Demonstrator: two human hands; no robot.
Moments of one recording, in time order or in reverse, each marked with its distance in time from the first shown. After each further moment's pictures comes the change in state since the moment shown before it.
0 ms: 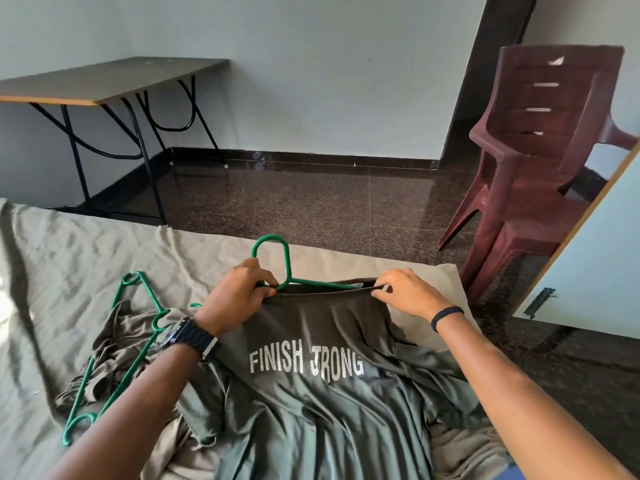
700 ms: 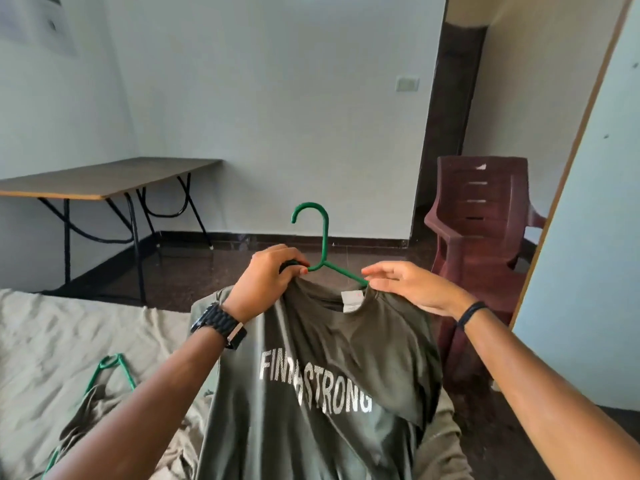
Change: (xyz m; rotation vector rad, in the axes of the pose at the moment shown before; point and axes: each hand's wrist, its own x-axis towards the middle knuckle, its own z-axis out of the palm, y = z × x) left_hand 0.066 0.118 -0.081 -0.197 0.285 0.279; right_hand -0.061 -0.033 -0.158 0.656 0.087 -0.157
